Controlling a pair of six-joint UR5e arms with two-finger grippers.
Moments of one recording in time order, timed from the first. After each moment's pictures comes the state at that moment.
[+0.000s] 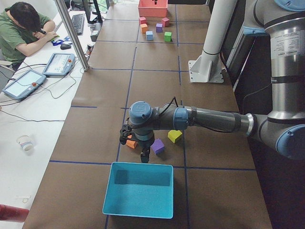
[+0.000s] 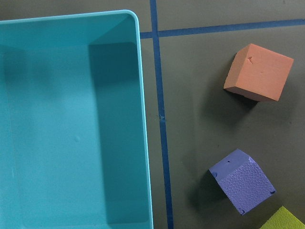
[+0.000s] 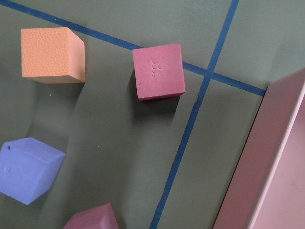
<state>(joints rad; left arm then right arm) -1.54 -1.42 -1.84 -1.42 -2.35 0.08 1.51 -1.71 1.76 -1.55 2.35 -0.24</state>
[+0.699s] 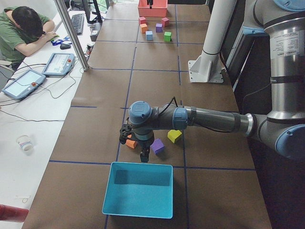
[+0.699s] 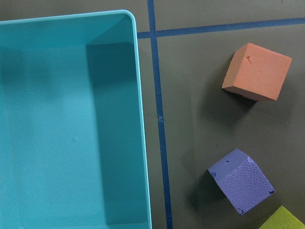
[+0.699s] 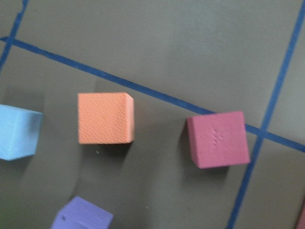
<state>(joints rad) -1.53 -1.42 -1.84 -1.42 -2.35 0.08 1.34 -1.62 1.77 -1.39 2.35 0.05</state>
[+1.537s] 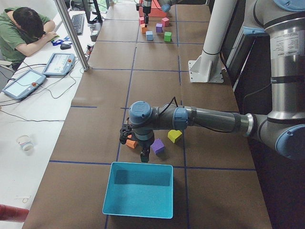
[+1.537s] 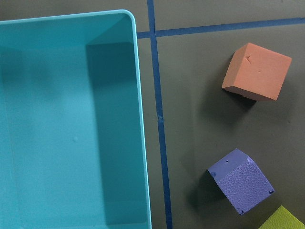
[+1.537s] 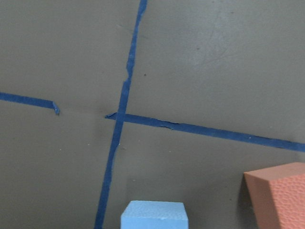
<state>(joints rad) -1.53 -1.42 -1.84 -1.42 -2.35 0.08 0.96 -1.49 1.78 -1.16 2.12 0.72</state>
